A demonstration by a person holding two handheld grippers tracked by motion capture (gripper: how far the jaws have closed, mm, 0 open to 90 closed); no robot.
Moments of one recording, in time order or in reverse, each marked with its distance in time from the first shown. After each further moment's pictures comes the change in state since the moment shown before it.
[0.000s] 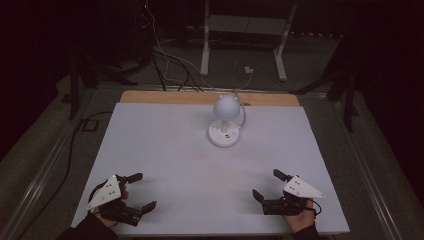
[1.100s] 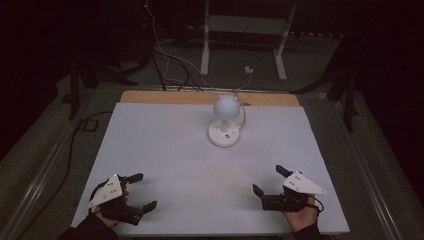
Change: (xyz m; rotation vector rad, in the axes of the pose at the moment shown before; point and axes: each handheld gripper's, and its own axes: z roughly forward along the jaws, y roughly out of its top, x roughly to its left) left arm 0.001 -0.001 0.002 0.026 0.000 -0.024; right arm 0.006 0.026 -0.002 0.036 -0.062 -0.002
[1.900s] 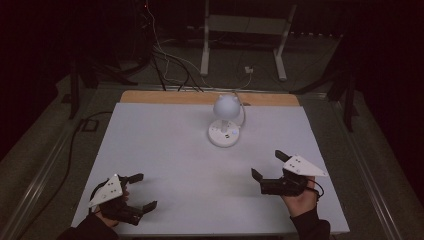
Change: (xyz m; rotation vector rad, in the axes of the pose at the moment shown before) left arm 0.000 0.001 0.000 0.000 -0.005 -0.009; right arm -0.010 0.043 0.011 -0.026 0.000 0.009
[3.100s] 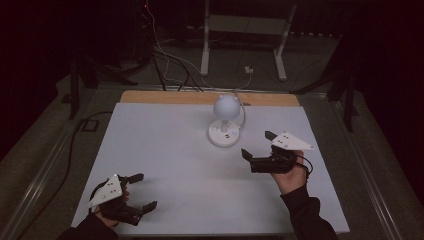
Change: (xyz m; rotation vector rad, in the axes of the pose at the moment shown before) left arm -0.001 0.000 0.000 -0.005 -0.004 0.004; right arm -0.009 0.043 0.040 0.001 0.031 -0.016
